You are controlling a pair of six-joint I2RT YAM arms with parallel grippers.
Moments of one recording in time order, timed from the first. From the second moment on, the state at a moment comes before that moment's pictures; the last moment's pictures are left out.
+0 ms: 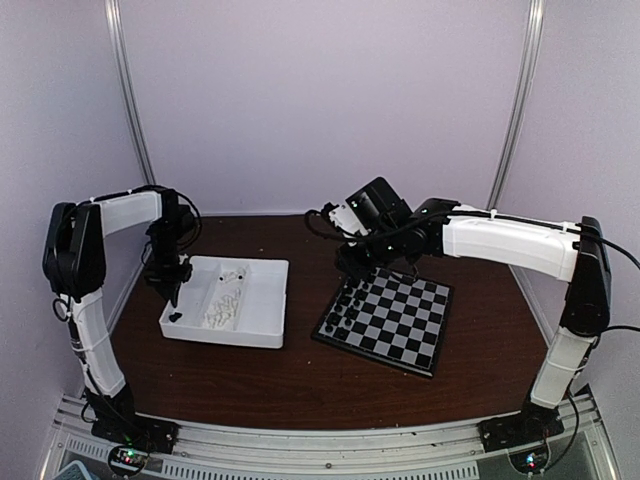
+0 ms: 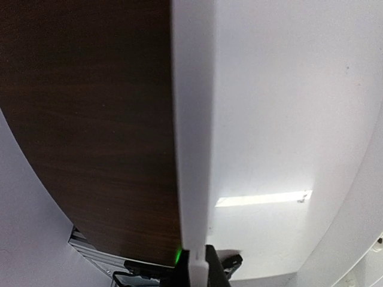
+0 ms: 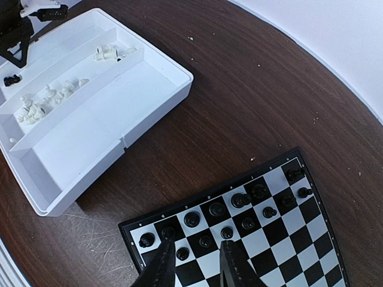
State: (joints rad) left arm -0.17 1.99 1.59 -1.45 -0.03 -0.20; right arm 0.88 1.77 1.53 -0.56 0.13 0.08
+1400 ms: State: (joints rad) left arm -0.38 1.40 0.87 -0.90 -0.09 -0.43; right arm 0.88 1.77 1.55 -0.57 0.10 0.11
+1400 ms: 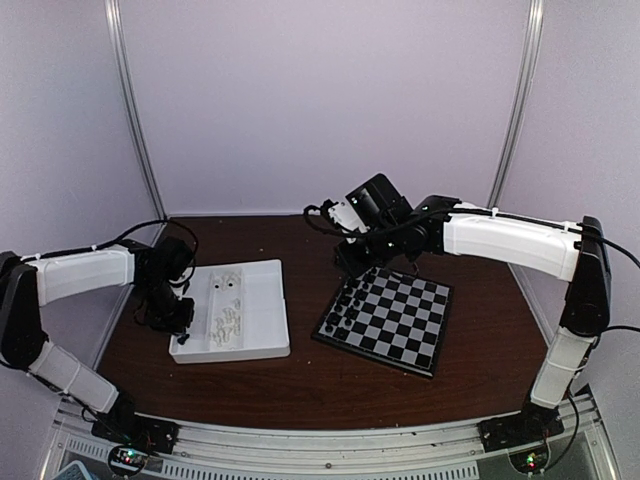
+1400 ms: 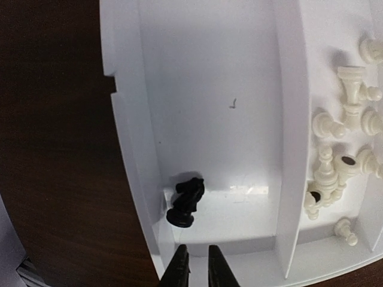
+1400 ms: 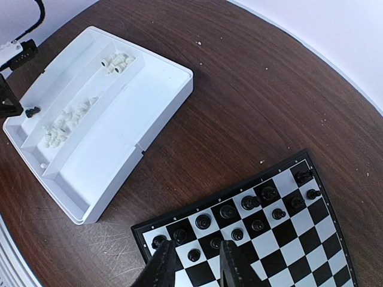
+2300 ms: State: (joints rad) left arm -0.40 1.64 0.93 -0.89 -0.16 -0.38; right arm 0.88 1.77 1.55 -0.57 0.09 0.11
